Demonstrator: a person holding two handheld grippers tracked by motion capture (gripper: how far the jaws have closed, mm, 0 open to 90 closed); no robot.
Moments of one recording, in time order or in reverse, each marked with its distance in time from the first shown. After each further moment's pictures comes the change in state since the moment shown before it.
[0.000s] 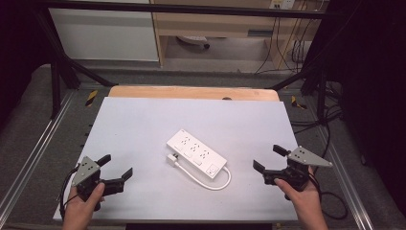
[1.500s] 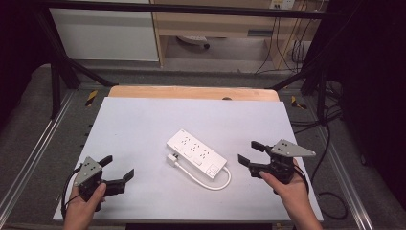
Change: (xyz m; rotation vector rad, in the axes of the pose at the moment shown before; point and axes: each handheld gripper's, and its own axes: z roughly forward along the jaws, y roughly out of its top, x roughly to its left) left arm -0.002 -0.002 0.002 0.023 -0.013 0.007; right arm 0.026 0.024 0.028 0.029 0.117 -0.058
